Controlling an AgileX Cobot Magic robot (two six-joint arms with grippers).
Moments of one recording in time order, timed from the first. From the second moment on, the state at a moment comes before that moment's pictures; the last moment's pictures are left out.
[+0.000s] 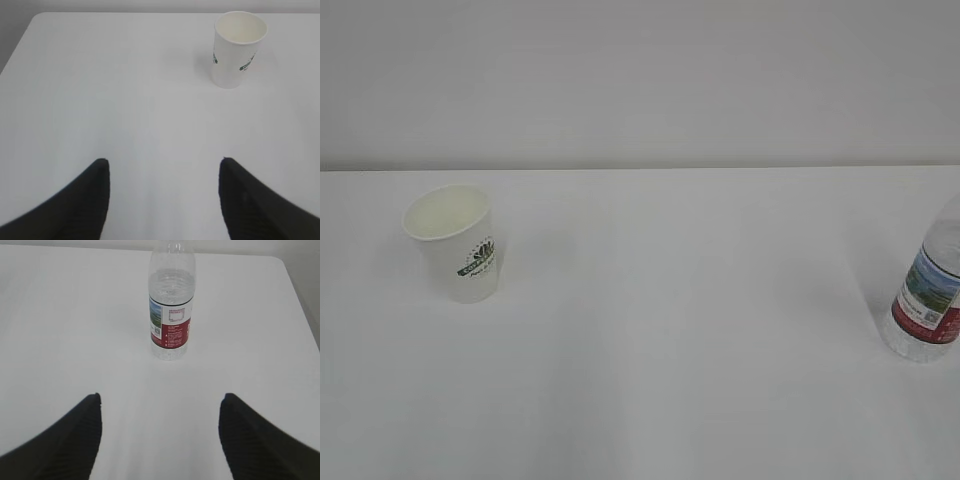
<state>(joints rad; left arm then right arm) -0.02 0.01 -0.53 0.03 1.11 -0.08 0.08 -0.02 -0.51 -0.03 1.15 -0.02</state>
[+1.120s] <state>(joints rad) -0.02 0.01 -0.53 0.03 1.11 -0.08 0.08 -0.02 -0.51 -0.04 1.15 -0.02</state>
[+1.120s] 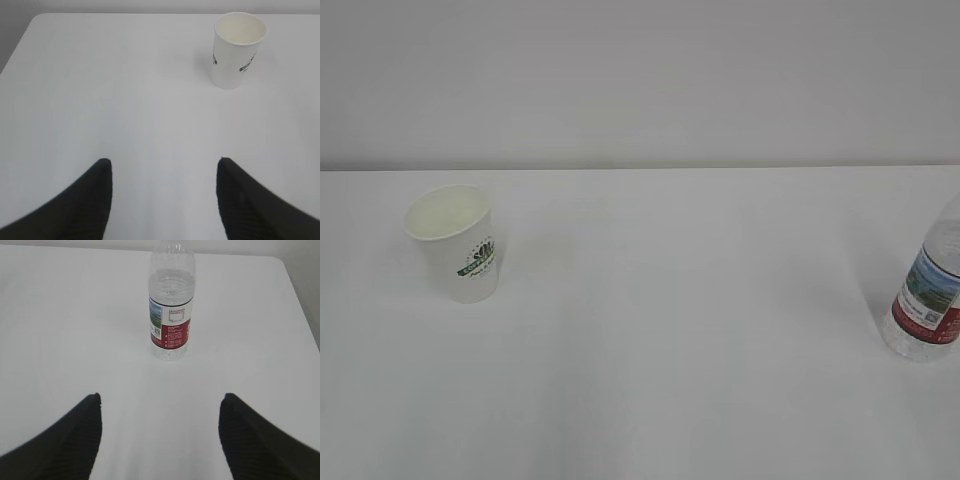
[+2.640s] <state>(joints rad) -0.02 0.35 -0.80 0.00 0.92 -0.08 0.08 0.11 -0.60 0.06 0.87 0.00</state>
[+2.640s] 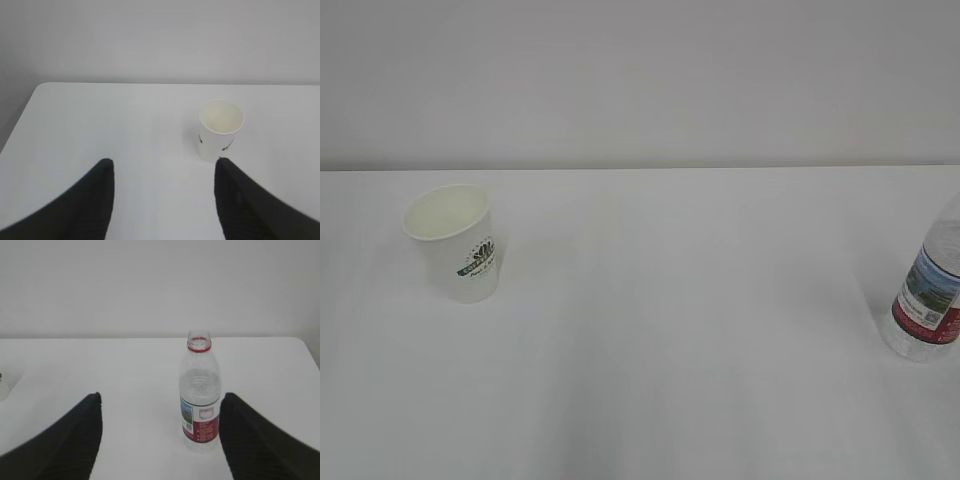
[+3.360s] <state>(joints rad) -0.02 0.47 -0.80 0.00 0.69 -0.07 0.08 0.32 -0.60 0.09 0.54 0.00</state>
